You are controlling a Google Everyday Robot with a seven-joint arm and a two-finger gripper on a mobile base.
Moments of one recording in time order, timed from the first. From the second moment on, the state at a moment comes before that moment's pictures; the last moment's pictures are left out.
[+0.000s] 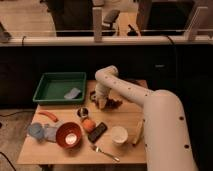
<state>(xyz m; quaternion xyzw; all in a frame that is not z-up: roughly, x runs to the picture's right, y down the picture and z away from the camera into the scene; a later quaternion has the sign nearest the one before) -0.044 0.075 0.946 -0.29 -0.17 -0.15 0.93</state>
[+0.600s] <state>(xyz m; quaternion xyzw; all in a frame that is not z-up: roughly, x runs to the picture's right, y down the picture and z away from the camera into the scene) -0.043 0.060 0.878 -0.29 -0.17 -0.18 0.92</state>
